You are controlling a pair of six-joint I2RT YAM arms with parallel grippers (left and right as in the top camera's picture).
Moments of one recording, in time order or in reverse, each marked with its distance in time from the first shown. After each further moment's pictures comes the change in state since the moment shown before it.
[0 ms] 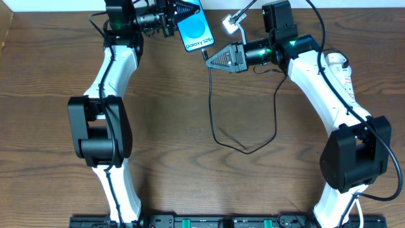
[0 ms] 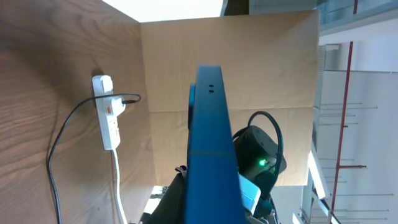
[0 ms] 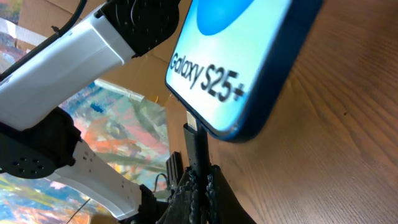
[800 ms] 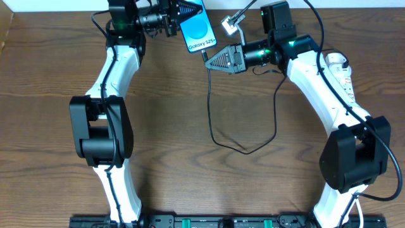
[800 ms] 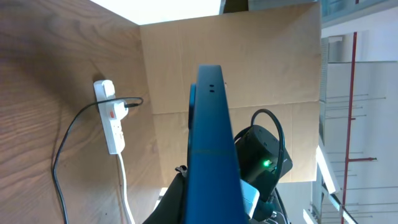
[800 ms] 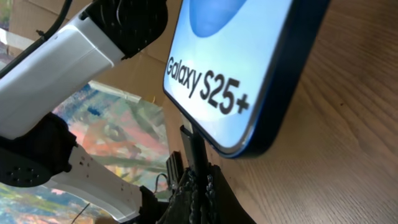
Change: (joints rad) left arm -0.012 0.000 0.000 0.000 -0.007 0.053; right arm 0.002 0.000 0.000 -0.022 0.029 0.024
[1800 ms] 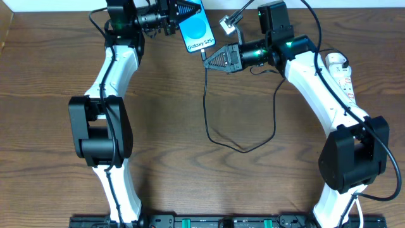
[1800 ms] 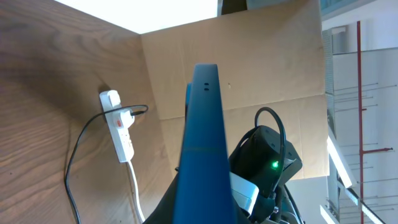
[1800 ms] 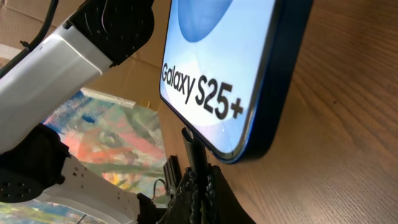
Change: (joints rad) left arm 0.006 0.000 0.000 0.003 -0.004 0.082; right arm 0.013 0.000 0.000 0.029 0.047 0.062
